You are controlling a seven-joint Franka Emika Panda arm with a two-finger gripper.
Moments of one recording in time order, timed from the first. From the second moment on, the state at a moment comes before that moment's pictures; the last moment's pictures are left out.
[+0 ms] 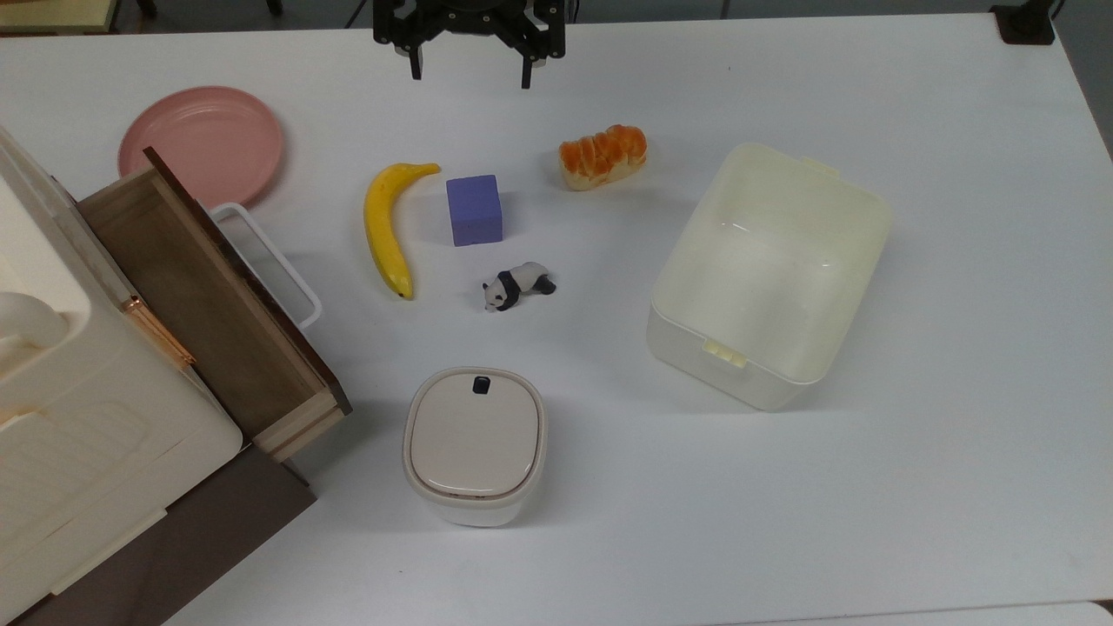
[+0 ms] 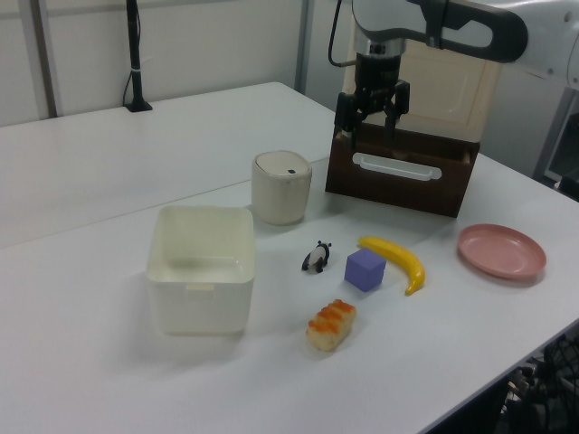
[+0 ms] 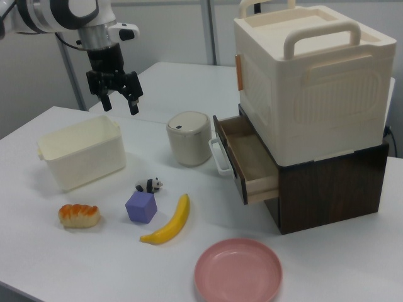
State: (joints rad) arm 0.14 0.16 -0.07 -1.42 -0.07 1.54 0.09
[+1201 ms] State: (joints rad) arm 0.17 0.18 -0.06 -1.46 -0.06 1.57 0.06
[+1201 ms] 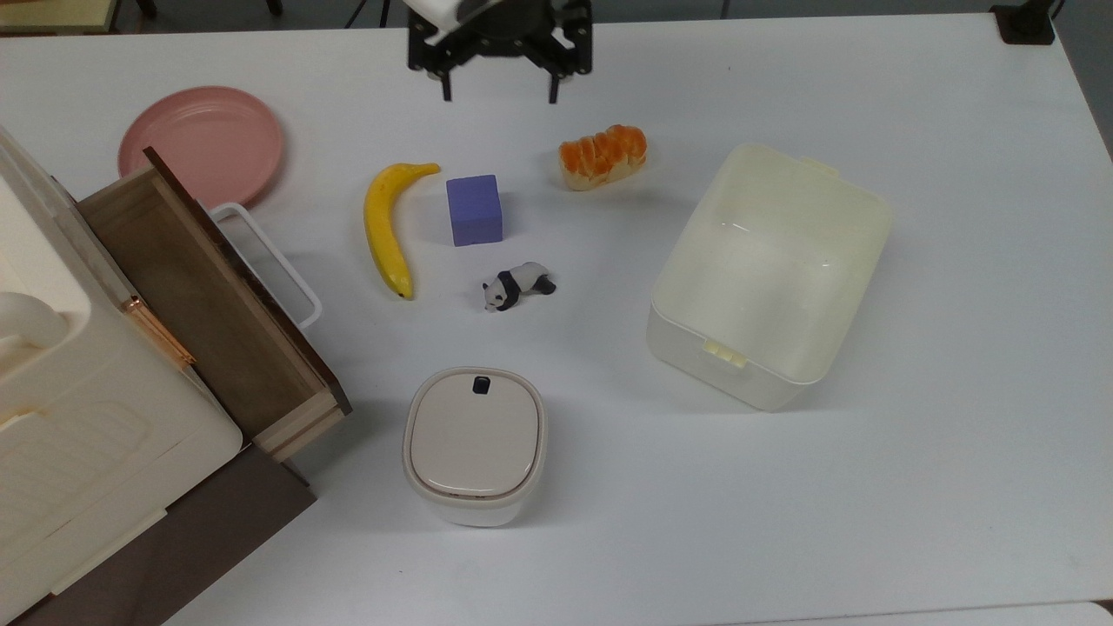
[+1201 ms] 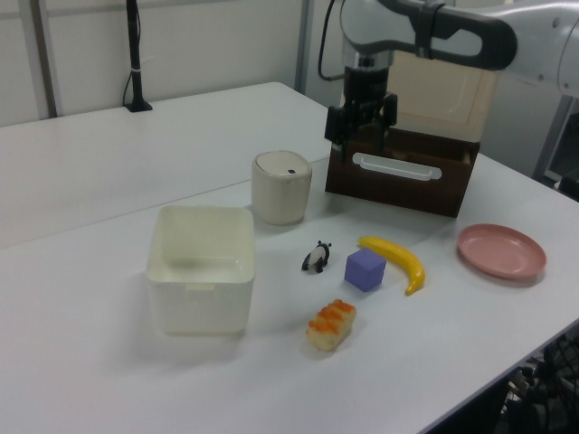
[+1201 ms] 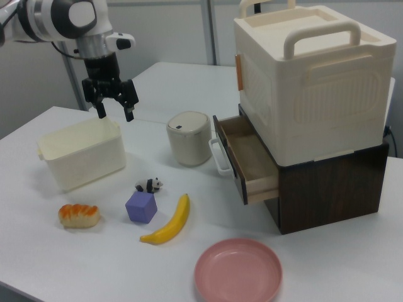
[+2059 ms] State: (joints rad) arm 0.32 0.25 -0.05 -1.49 0.03 1.77 -0.74
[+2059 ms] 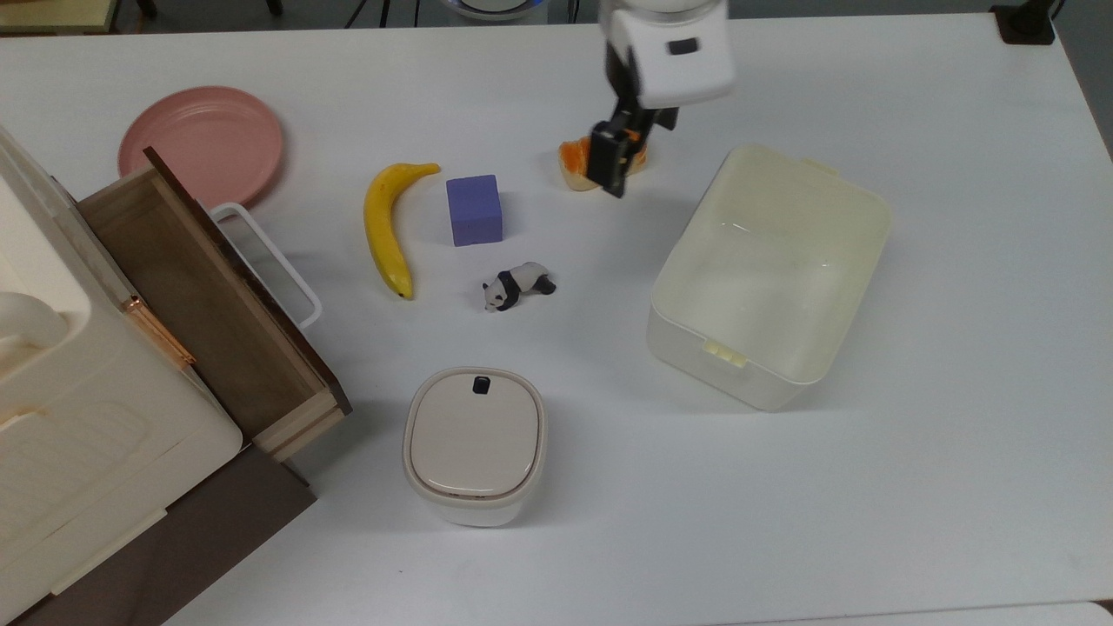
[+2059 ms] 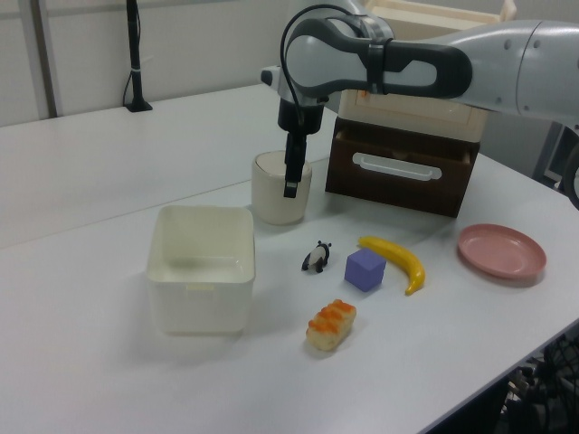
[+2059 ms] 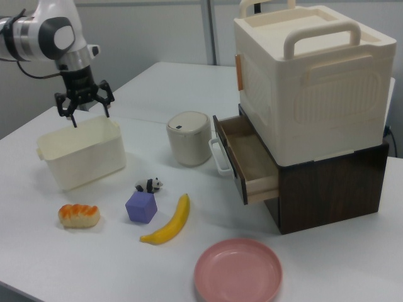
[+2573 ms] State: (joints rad) arm 0.44 0.36 -0.05 -1.49 -0.01 1.88 -0.74
